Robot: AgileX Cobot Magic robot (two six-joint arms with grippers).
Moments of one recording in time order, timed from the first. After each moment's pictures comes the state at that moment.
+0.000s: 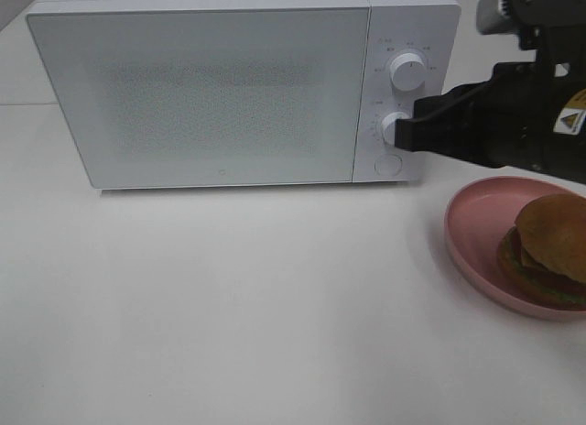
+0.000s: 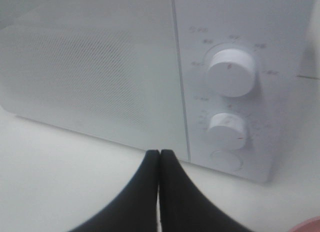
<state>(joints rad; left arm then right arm) -0.04 0.00 -0.50 -0.06 1.05 0.16 0.47 1.33 -0.53 0.03 -0.37 0.08</state>
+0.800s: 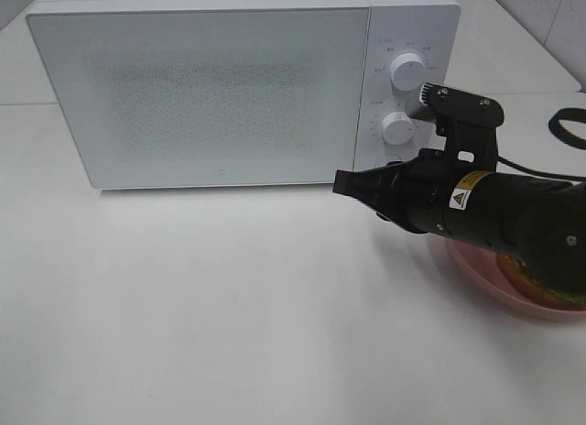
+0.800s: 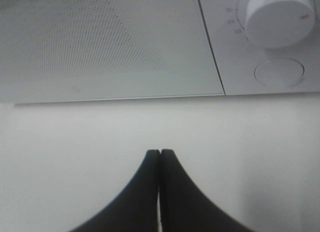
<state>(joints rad) -0.04 0.00 -0.50 -0.06 1.05 0.16 0.56 1.71 -0.53 0.10 -0.63 0.42</state>
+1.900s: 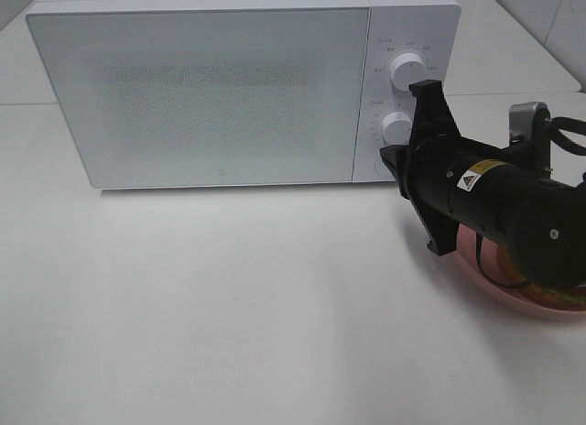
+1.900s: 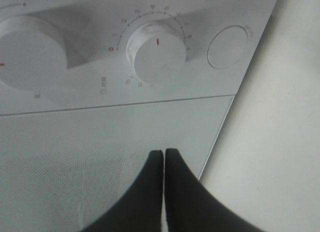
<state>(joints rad) -0.04 0.00 -0.50 -0.06 1.05 0.16 0.56 1.74 -0.53 0.34 -0.81 1.26</state>
